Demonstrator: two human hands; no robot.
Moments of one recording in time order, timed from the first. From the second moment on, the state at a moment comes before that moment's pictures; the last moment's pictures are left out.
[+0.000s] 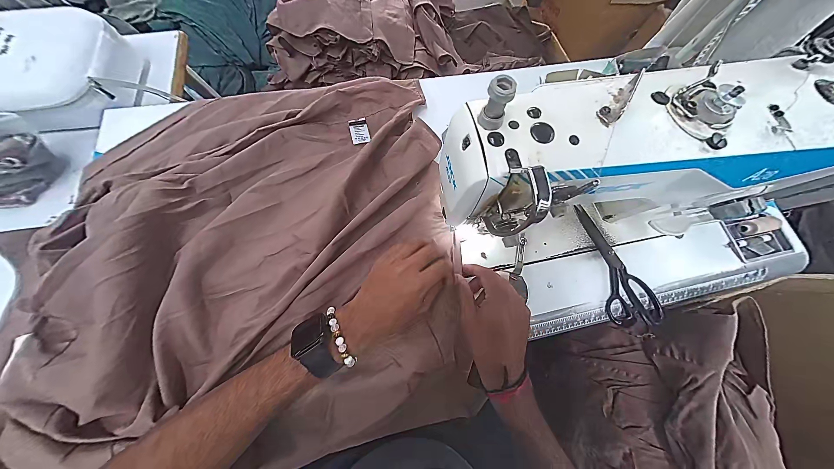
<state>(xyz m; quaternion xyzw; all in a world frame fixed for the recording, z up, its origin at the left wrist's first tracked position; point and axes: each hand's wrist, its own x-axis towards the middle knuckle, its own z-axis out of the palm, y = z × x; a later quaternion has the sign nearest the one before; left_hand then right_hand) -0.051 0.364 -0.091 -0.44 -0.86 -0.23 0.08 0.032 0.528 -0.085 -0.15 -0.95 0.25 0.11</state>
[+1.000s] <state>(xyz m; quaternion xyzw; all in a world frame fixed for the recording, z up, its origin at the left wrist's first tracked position) -0.056 0.370 -0.098 -0.44 -0.88 -0.15 0.07 0.048 0.541 -0.089 0.02 -0.97 0.20 0.16</state>
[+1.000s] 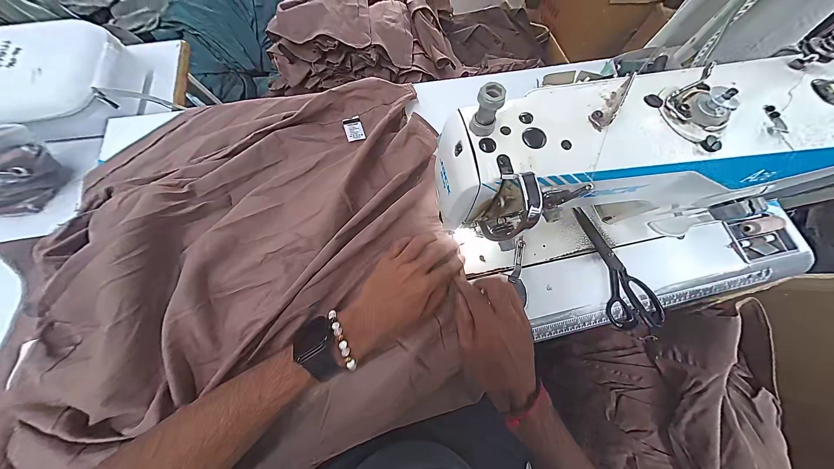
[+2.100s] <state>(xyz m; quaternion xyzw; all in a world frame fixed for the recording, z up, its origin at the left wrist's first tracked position) -0.048 0.362 -0.108 -0.45 -0.87 -0.17 0.08 0.062 0.540 -0.098 -0.05 -0.97 0.16 0.19</state>
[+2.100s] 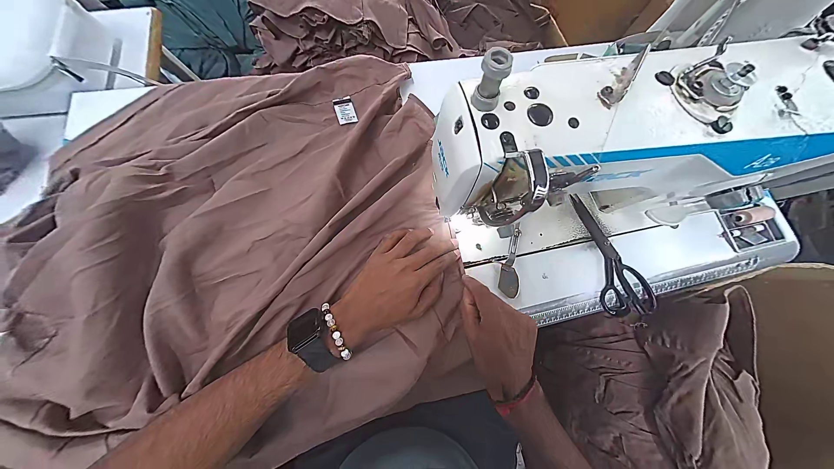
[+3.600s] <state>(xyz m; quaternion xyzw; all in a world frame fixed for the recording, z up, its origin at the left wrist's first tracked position) -0.083 0.284 -0.086 -0.36 -0.93 -0.02 0.01 0.002 0.518 -0.088 -0.08 -0.99 0.06 0.13</state>
